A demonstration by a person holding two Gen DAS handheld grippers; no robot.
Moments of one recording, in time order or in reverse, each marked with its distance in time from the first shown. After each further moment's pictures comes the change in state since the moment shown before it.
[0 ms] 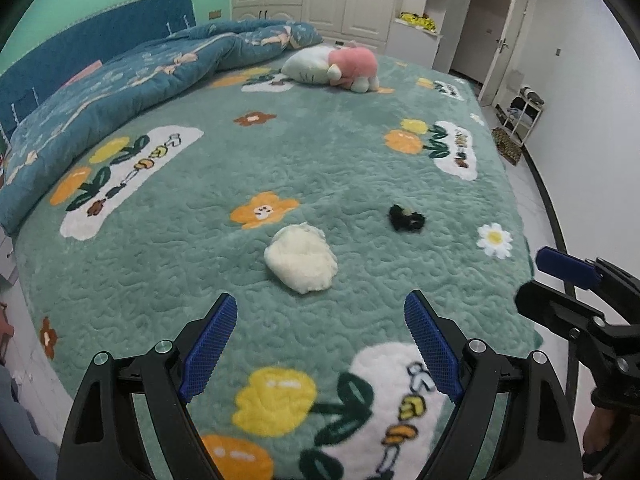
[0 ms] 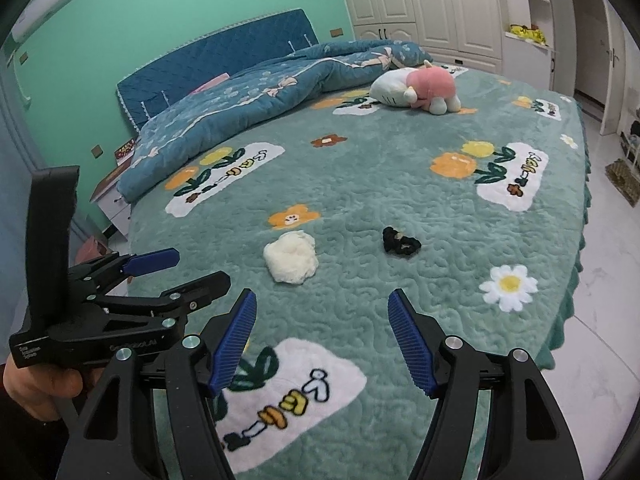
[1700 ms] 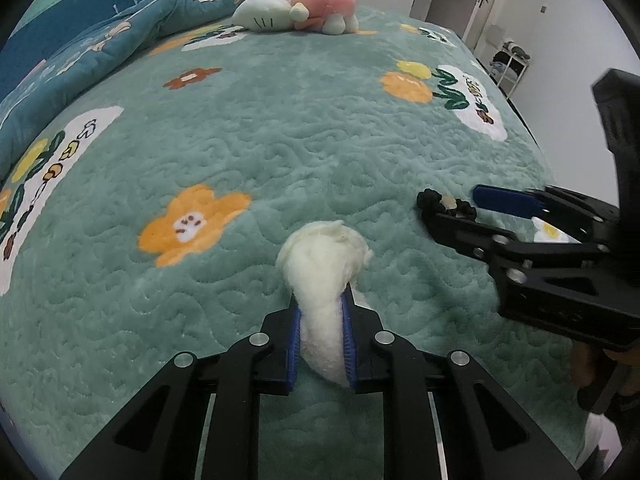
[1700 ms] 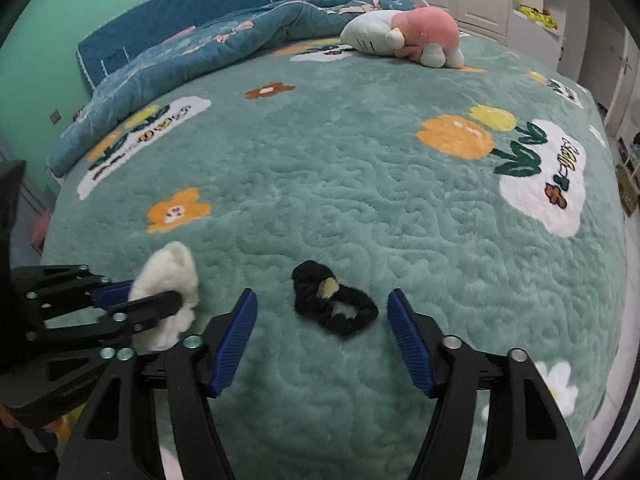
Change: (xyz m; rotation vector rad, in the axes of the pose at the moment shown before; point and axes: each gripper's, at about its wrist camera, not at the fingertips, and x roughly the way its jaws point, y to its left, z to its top) left arm 0.131 -0.007 0.035 0.117 0.138 -0.074; right arm 0.182 -0.078 0.044 -0.088 0.162 -0.114
